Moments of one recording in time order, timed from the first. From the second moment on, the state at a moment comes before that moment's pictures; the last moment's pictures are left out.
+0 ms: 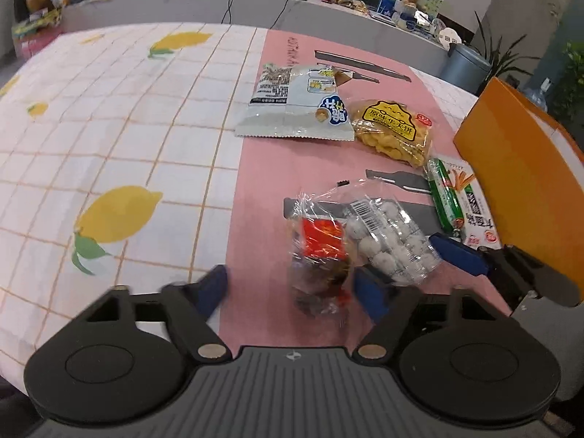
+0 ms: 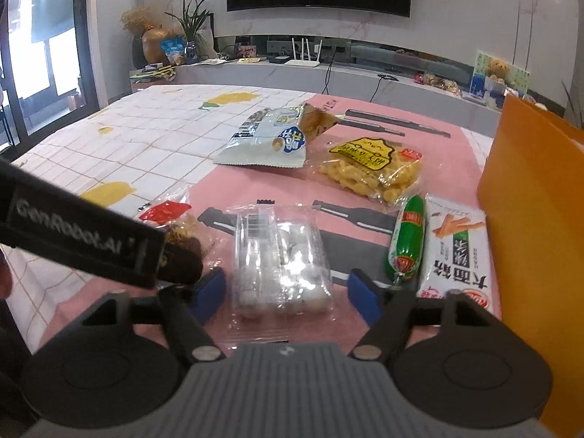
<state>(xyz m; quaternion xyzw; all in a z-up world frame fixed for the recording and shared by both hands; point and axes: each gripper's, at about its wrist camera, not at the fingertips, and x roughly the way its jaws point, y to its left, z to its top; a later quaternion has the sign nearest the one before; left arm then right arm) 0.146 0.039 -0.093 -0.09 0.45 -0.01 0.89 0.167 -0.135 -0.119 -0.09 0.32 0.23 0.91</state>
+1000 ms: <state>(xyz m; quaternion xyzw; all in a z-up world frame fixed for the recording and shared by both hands) 0.142 0.073 -0.070 -0.21 0.43 -0.01 0.88 0.164 -0.143 -0.100 -0.06 0.31 0.21 0.93</state>
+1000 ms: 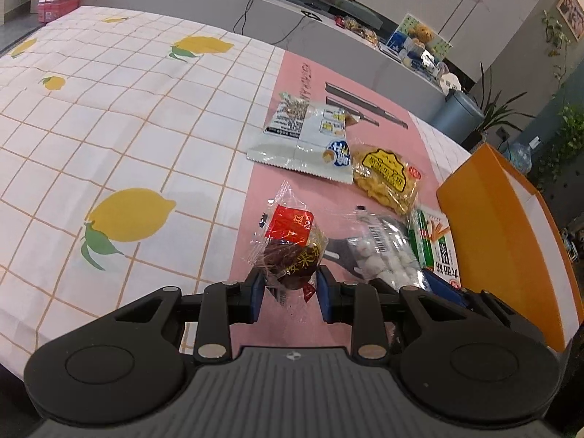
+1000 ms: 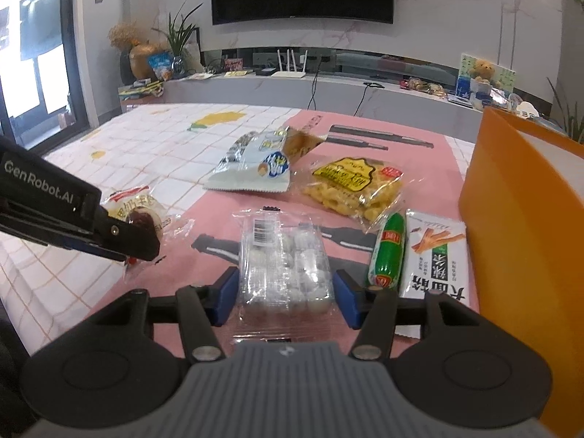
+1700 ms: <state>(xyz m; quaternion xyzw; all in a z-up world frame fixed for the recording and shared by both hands) 0.122 0.082 -0.028 -0.24 0.37 -0.06 0.90 0.147 -0.186 -0.036 0.06 0.24 0.21 0.94</state>
